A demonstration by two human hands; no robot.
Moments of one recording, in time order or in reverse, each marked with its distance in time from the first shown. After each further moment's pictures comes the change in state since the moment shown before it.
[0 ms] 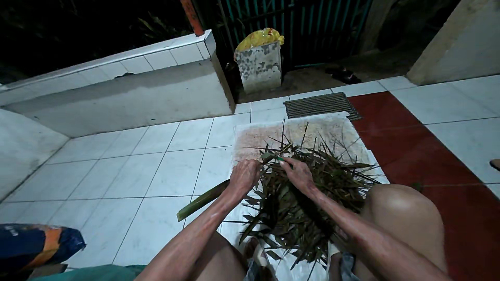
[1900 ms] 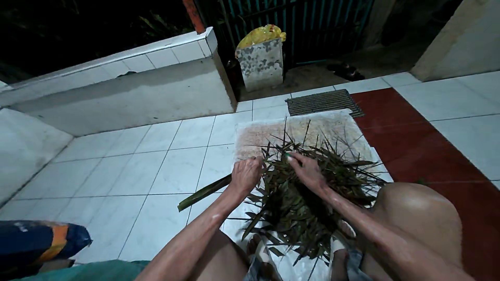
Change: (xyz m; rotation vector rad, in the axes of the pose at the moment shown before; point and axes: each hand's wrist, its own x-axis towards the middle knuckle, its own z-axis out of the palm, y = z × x) left_hand -0.011 0.002 0.001 0.151 0.161 0.094; right_hand -0.014 0.001 -0.020 0.047 0.040 -0.091
